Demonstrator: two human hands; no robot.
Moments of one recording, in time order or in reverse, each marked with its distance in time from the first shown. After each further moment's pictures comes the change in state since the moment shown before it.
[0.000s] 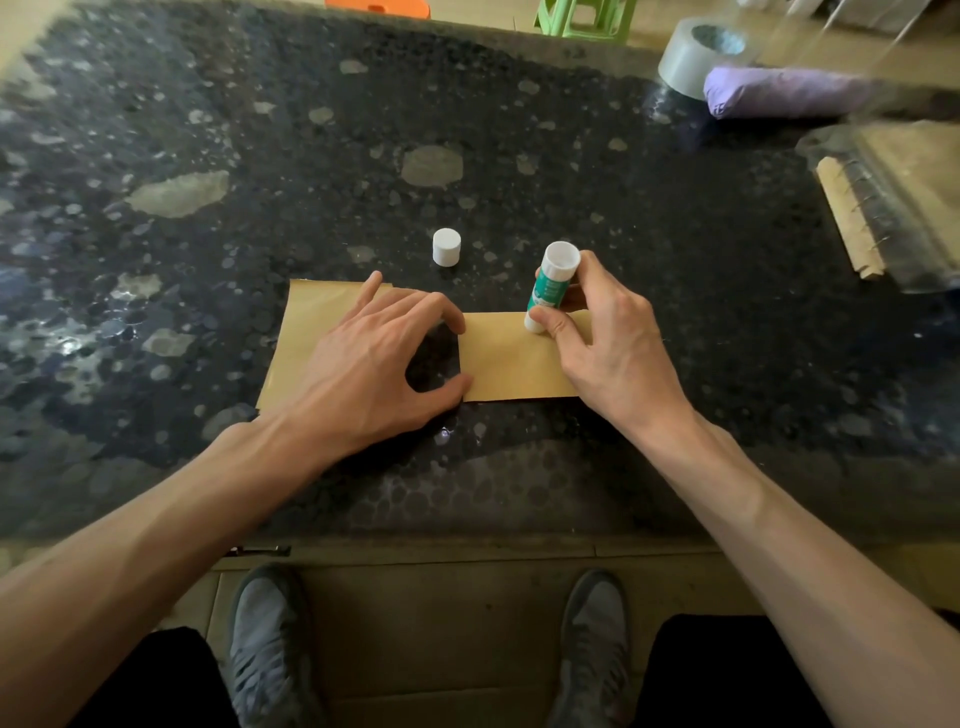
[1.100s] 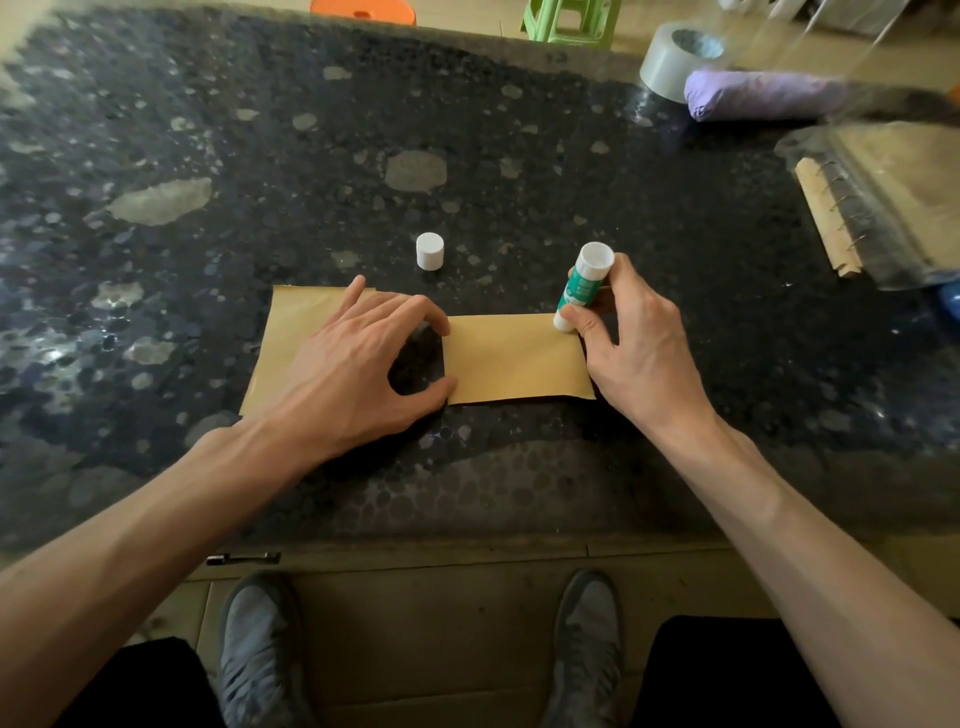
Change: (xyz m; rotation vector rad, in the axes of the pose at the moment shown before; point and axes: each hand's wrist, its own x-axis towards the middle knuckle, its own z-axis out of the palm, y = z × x) left_hand 0.001 0.001 -0.003 0.012 -0.020 0.010; right_hand -0.006 0.023 -0.020 -0.061 0.057 0.065
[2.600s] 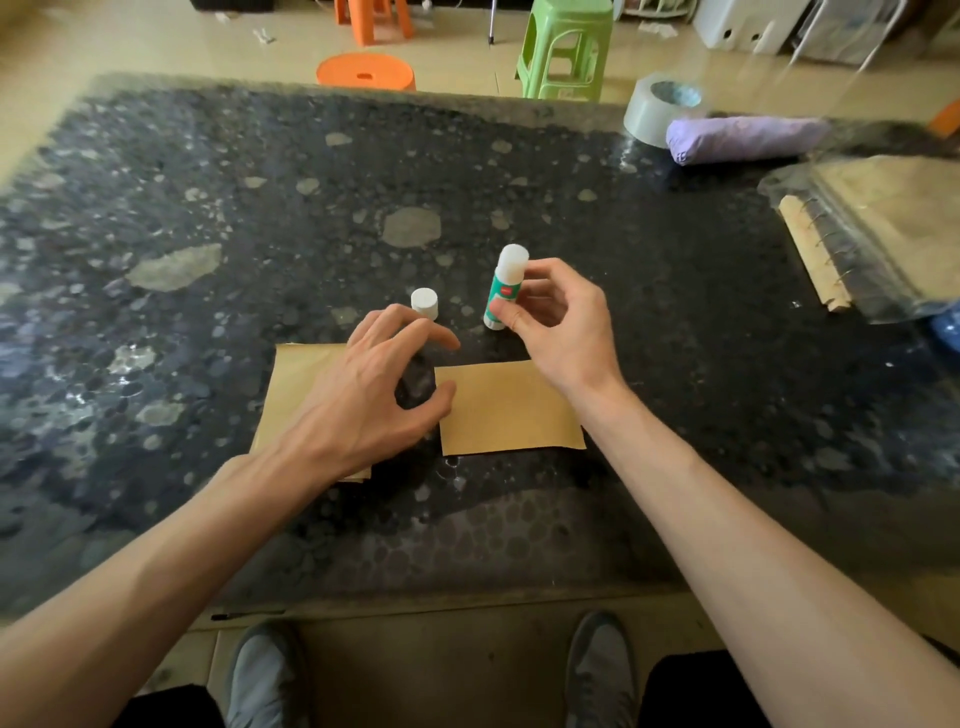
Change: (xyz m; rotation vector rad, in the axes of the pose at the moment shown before) left_hand 0.026 0.004 -0.002 -0.095 0.085 -0.032; right_hand 0.058 -0.019 0.037 0.518 0.096 0.136
